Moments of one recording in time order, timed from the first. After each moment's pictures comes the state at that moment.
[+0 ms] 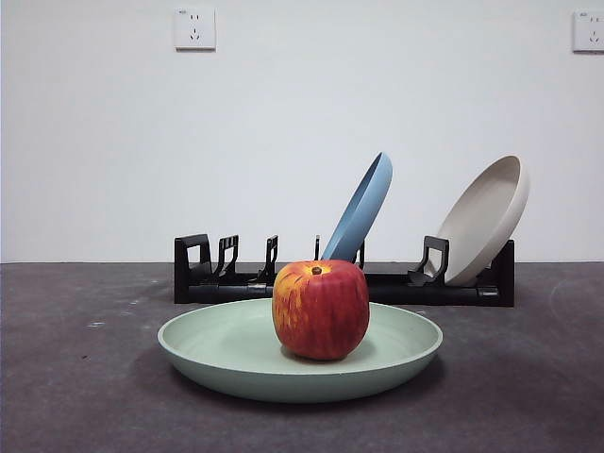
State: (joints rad) left arm 0.00 0.01 0.02 -0.19 -0.05 0.02; right arm 0.03 0.01 0.04 -0.17 -0.23 0.02
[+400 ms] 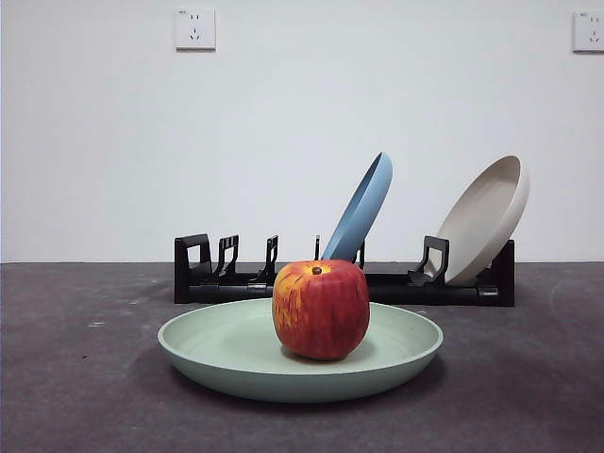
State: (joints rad) left arm 0.00 0.01 0.02 -0.19 -0.05 0.02; right arm 0.03 0.00 0.02 -0.16 -0.23 0.06
